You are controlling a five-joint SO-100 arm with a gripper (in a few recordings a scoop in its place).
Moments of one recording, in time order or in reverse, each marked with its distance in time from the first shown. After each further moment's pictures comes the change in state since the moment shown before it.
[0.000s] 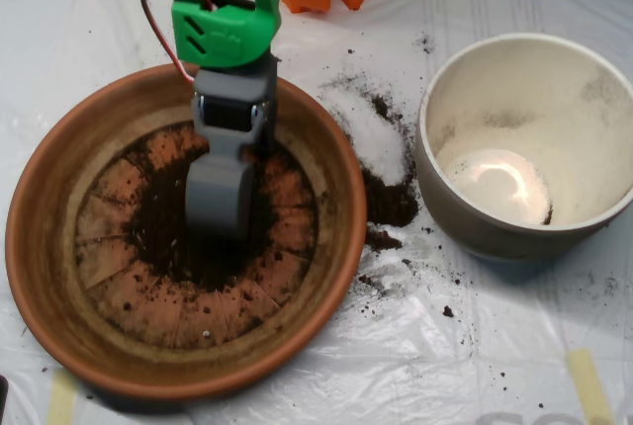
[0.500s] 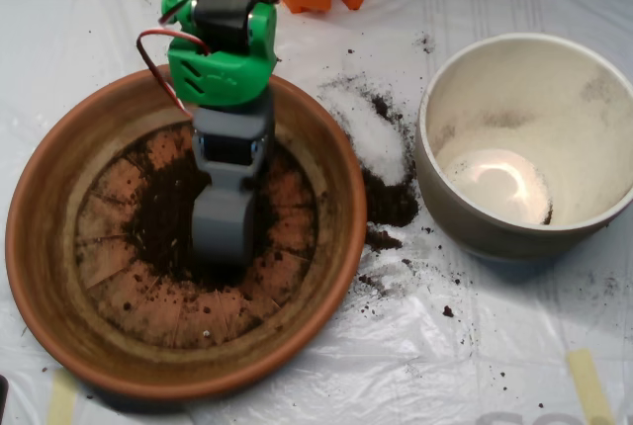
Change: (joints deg) arm -0.9 -11.8 -7.6 -1.1 -1.8
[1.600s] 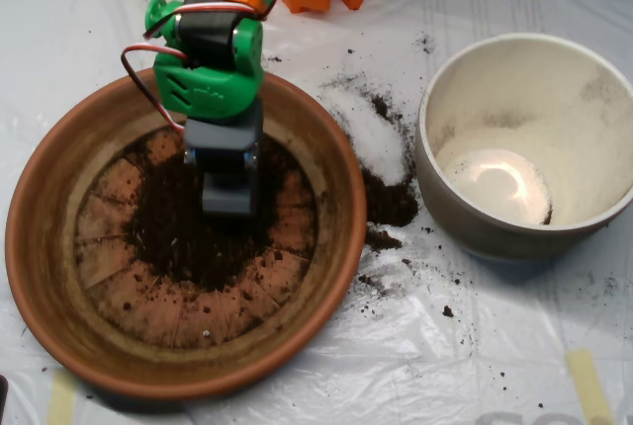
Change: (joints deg) arm 0.5 -4.7 -8.4 6.8 -4.9
